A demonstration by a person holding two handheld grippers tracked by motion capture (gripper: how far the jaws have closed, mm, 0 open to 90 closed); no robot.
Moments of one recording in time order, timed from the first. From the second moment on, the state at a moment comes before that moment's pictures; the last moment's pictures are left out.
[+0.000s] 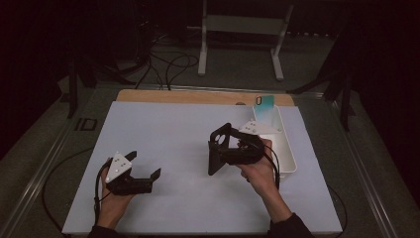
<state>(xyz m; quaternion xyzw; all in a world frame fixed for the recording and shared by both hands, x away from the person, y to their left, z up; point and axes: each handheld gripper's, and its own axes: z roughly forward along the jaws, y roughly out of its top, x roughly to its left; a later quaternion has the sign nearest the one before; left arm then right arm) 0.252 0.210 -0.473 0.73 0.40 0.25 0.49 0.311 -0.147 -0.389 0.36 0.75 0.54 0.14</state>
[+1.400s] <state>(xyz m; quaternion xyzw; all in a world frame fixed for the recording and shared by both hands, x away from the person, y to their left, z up) 0.231 0.240 -0.488 0.73 0.42 0.27 0.48 0.332 -0.168 -0.369 0.38 0.73 0.54 0.18</state>
